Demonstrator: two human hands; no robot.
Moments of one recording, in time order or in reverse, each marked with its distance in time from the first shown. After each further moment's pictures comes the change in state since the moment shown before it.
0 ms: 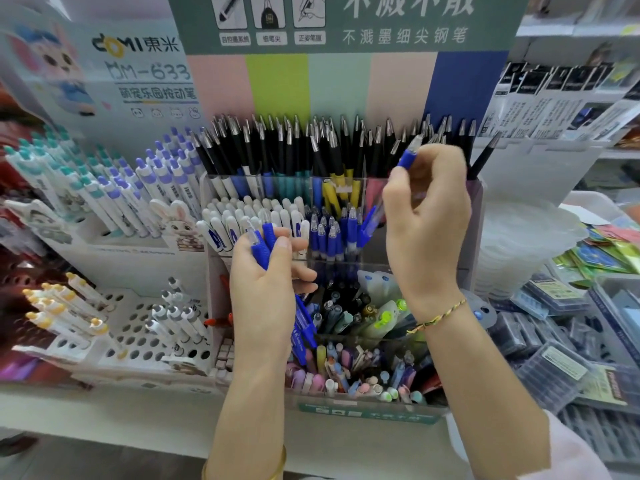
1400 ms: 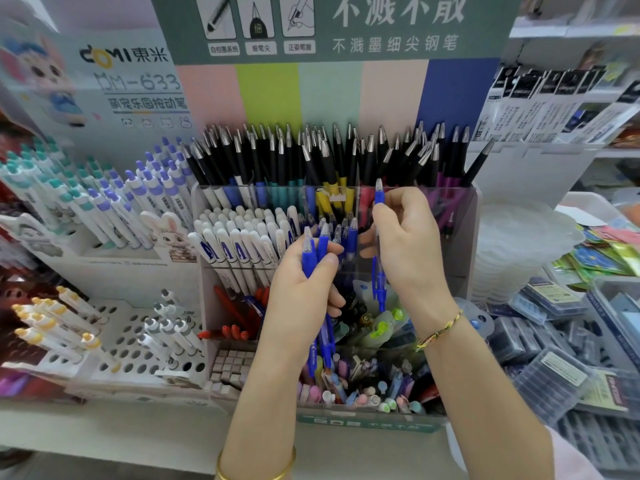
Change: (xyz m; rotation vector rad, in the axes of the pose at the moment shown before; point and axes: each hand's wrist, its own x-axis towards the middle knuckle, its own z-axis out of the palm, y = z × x) left_hand 0.004 -0.007 0.021 0.192 -0.287 -0.101; right_hand -0.006 0.015 0.000 0.174 -0.321 0.517
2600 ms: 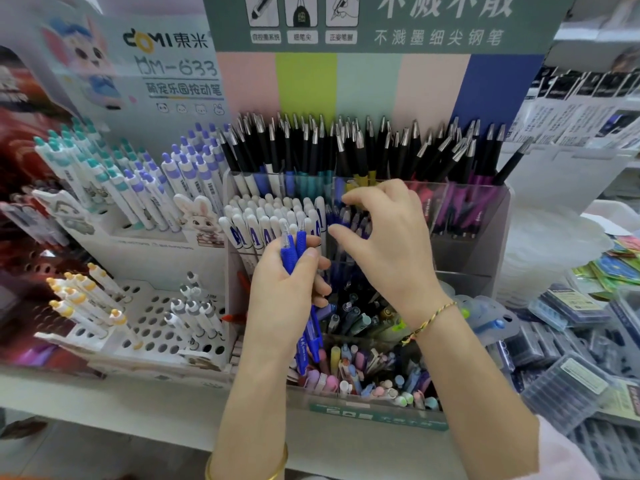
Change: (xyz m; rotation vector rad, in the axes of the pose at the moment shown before) left_hand -0.006 -0.006 -0.034 -0.100 0.147 0.024; right_hand -0.005 0.001 0.030 -0.639 -0.079 -0.434
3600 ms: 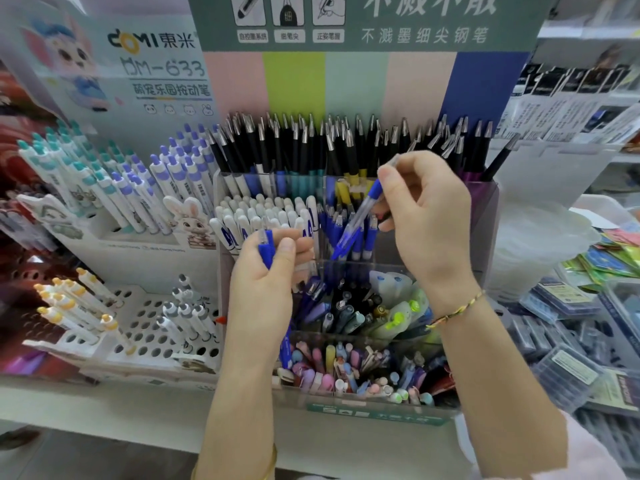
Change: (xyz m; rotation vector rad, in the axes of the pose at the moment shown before) left_hand 0.000 0.003 -0.007 0.008 0.034 0.055; right_hand 0.011 0.000 -0.033 0.491 0.185 0.154
